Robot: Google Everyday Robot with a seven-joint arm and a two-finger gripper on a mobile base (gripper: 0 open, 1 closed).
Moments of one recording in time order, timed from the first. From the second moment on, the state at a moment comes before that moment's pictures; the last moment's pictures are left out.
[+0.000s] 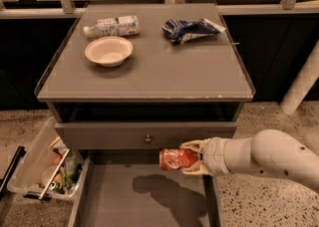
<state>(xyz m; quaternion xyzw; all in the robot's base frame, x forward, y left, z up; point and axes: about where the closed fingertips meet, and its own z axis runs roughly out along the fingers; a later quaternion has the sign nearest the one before) 0.460 -0.101 0.654 -0.68 0.61 0.07 0.40</state>
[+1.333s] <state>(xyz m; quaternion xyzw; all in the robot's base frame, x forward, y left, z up) 0.476 -0.122 0.842 -0.73 0.56 -0.04 0.40</state>
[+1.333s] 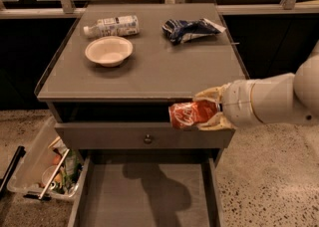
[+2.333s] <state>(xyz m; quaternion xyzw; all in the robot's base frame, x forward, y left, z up) 0.498 -0.127 0.893 -0.72 0.55 -0.06 0.42</state>
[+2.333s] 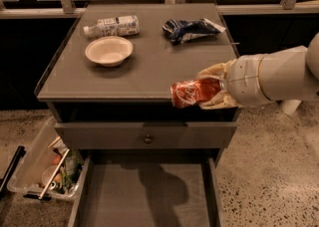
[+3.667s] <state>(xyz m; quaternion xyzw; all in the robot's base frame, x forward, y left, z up) 0.656 -0.173 0.915 -0.64 0.60 -0.04 0.48</state>
